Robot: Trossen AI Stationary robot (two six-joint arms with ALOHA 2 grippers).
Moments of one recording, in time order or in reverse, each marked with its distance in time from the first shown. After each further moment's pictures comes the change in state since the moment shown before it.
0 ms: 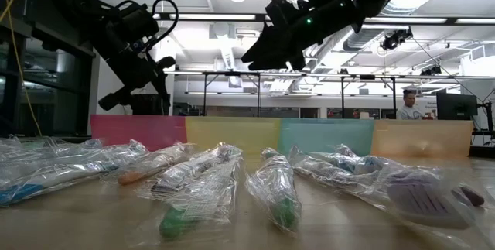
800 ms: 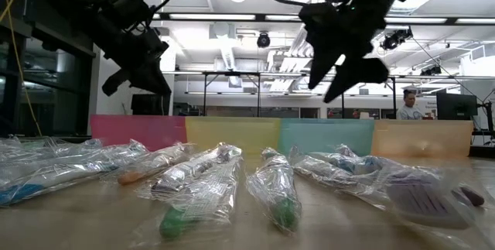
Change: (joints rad) left arm -0.001 -0.129 0.000 -0.034 0.286 -0.516; right arm 0.201 -0.138 0.000 -0.741 -0.005 0.810
